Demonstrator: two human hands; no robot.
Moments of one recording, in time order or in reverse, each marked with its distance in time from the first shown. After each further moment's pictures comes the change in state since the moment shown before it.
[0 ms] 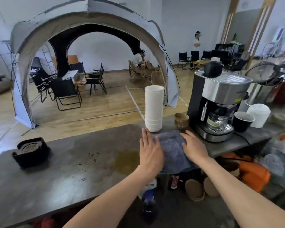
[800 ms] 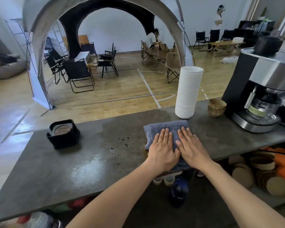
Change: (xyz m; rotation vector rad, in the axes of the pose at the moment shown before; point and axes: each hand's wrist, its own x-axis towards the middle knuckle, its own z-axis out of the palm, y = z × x) left_hand -0.028 -0.106 0.011 0.021 -0.231 0.150; right_hand -0.030 -0.103 0.095 -0.214 -0.236 -0.188
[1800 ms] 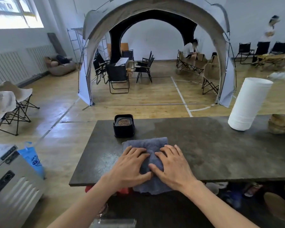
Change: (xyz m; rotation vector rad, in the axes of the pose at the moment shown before) left_hand -0.229 -0.207 -0.076 0.063 0.114 -0.116; right_hand -0.046 -0.253 0.047 -0.056 0.179 -0.469
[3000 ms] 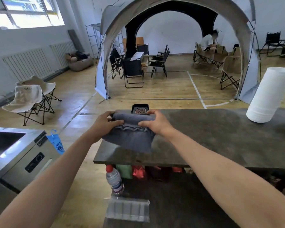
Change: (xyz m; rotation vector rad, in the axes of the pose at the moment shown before) left_hand -0.029 -0.105 -0.090 -0.800 0.294 -0.663; right_hand 0.094 -0.079 -0.049 1.039 -0.107 0.307
